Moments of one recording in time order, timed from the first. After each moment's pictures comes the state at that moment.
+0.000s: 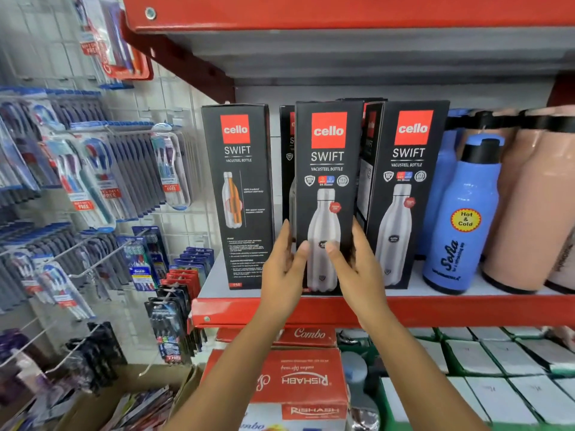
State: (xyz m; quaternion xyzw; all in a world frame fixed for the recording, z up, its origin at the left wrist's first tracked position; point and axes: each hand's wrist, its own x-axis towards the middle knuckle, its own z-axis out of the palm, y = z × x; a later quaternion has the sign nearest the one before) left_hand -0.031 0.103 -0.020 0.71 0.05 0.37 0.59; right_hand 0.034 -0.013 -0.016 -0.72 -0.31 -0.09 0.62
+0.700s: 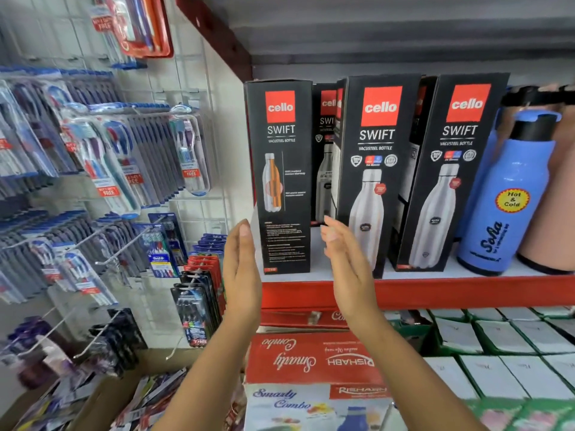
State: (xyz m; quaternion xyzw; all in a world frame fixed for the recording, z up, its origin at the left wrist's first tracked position) left_hand -0.107 0.171 -0.024 0.60 0.17 0.45 0.64; right_hand -0.037 0.045 -0.023 -0.66 -0.32 -0.03 0.68
